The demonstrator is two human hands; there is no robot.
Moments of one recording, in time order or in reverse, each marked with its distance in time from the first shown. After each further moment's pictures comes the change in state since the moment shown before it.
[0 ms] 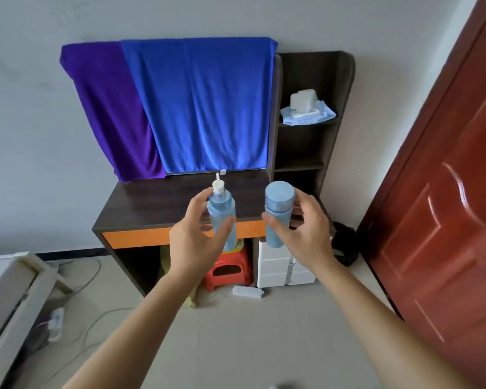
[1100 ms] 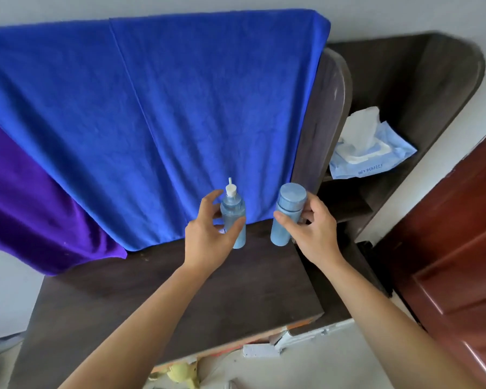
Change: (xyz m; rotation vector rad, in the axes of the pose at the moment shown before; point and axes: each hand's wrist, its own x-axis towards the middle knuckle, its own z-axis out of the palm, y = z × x) left_hand 0.428 -0.252 0.197 -0.107 -0.263 -0.132; right_hand 0.372 0.222 0.220 0.053 0.059 0.331
